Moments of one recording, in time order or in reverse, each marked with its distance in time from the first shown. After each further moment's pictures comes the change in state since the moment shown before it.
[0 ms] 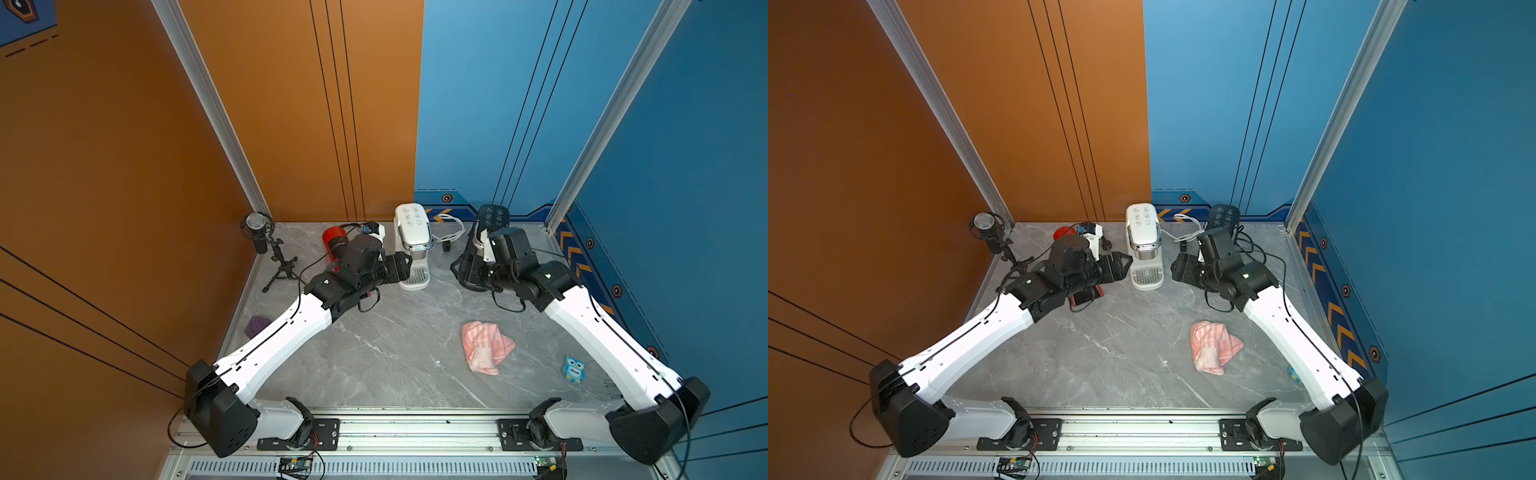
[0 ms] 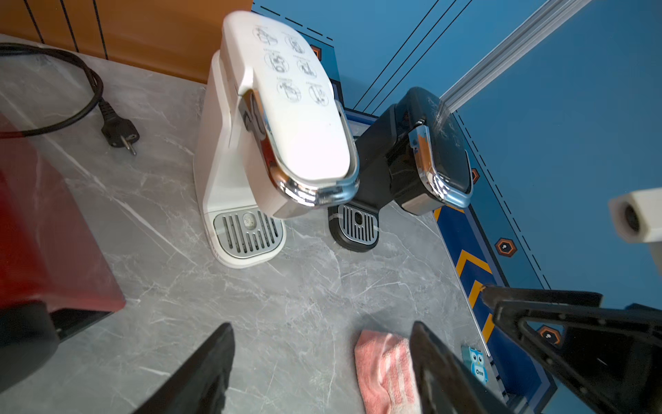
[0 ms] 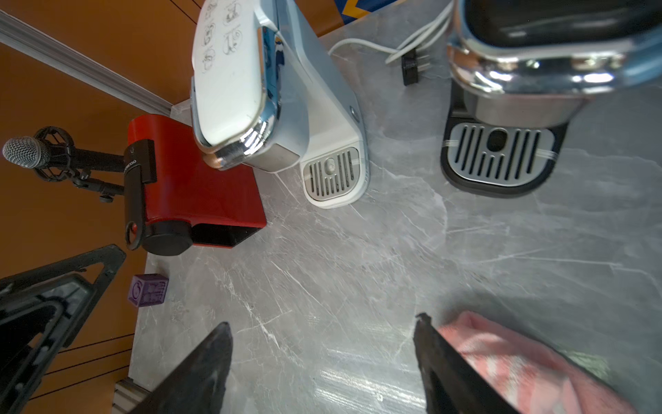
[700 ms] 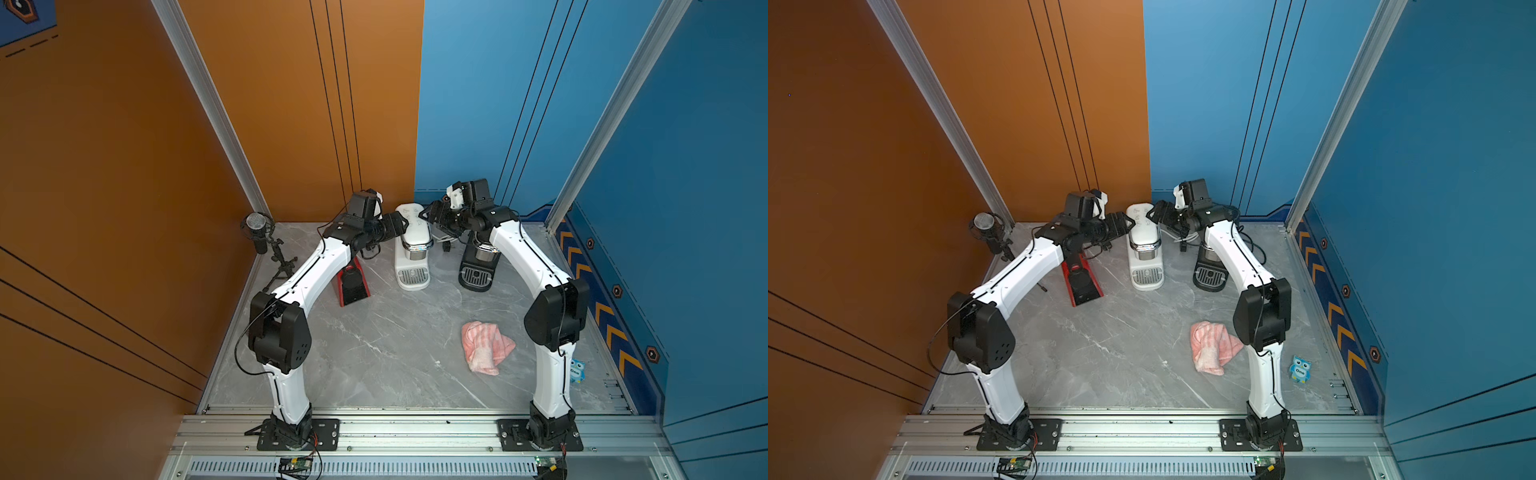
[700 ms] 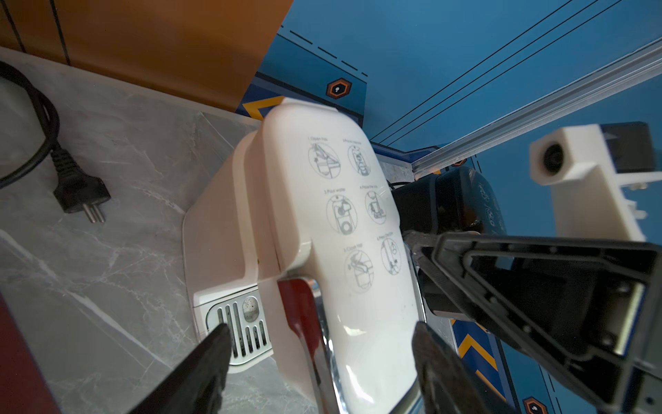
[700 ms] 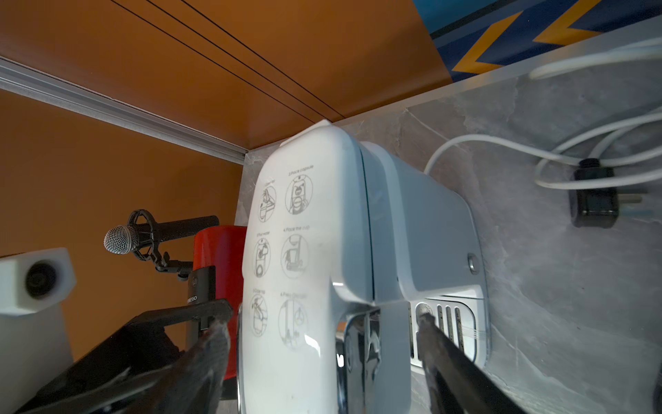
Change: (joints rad) left arm 0.227 0.480 0.457 -0.036 0.253 0.008; right arm -0.142 0.712 0.654 0.160 -0.342 0.019
